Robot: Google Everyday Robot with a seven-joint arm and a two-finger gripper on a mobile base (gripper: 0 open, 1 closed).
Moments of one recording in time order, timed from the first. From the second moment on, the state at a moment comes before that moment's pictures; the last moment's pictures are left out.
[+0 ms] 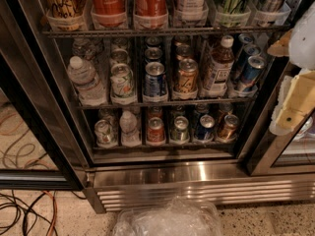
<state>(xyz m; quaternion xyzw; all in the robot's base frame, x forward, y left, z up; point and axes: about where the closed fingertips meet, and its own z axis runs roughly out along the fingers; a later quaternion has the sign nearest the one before) 0.438 -0.217 0.976 -0.60 0.78 -0.03 0.16</state>
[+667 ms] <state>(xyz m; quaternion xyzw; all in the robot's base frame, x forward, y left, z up) 0.447 -0.203 0.955 -0.59 0.79 0.00 0.19</state>
